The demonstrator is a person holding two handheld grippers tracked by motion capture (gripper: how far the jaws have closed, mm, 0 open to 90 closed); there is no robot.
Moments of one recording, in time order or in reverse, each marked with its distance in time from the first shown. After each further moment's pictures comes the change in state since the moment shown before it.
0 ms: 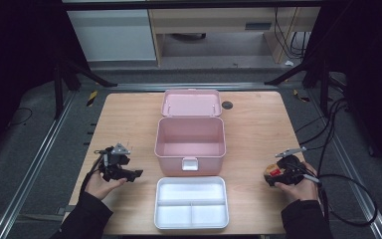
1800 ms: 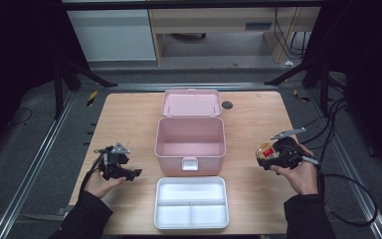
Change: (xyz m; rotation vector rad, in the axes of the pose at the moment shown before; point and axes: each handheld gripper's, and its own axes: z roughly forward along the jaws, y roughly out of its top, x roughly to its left) left arm 0.006 -0.001 0.007 0.013 0.005 0.007; right arm 0.013 0.057 -0.044 -0.118 0.075 -0.038
